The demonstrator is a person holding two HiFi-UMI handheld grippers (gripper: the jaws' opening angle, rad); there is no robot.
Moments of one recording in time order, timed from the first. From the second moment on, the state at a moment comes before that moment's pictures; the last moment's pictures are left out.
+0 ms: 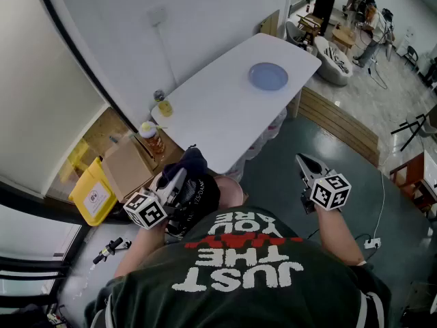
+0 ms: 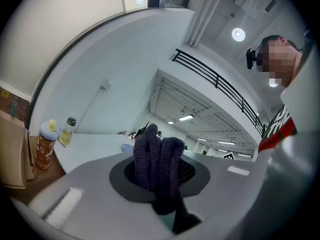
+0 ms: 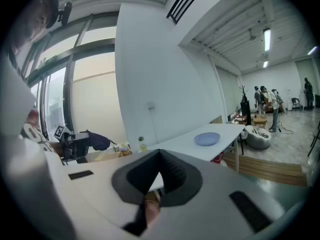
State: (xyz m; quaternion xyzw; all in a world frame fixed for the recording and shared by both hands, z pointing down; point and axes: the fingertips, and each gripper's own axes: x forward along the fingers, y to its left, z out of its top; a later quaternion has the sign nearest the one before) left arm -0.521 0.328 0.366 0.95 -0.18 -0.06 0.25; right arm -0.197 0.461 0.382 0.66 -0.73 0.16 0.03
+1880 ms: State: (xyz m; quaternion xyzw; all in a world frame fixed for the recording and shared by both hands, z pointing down) left arm -0.250 0.181 0.383 0.94 -0.23 -0.08 0.24; right arm 0.091 0.320 0.406 0.64 -0.74 0.17 0.06
